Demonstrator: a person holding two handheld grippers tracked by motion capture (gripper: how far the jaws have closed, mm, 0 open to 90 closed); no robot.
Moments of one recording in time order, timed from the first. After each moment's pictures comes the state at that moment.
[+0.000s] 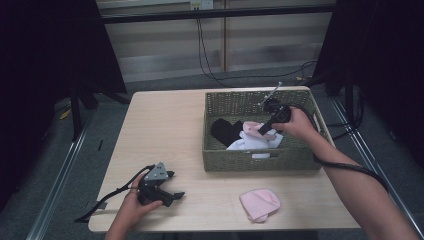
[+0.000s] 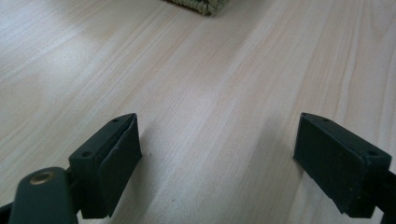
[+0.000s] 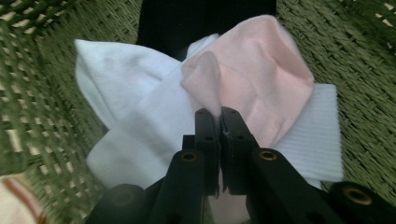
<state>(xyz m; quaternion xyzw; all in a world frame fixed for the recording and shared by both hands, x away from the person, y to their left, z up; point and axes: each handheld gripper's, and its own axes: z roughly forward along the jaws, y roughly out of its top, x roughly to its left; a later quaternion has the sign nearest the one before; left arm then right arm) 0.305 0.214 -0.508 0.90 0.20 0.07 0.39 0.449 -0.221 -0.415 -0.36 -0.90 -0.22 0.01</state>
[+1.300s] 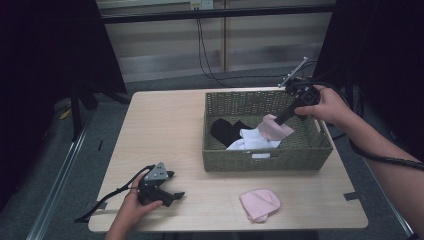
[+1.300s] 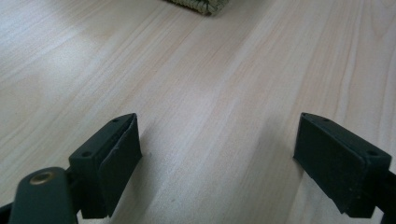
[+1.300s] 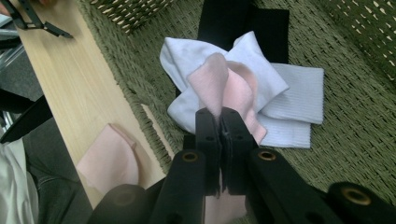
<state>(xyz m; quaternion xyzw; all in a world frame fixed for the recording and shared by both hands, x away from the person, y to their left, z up) 0.305 0.214 -0.508 0.90 0.20 0.07 0.39 0.414 -0.251 -0.313 -0.34 -0.91 -0.23 0.05</state>
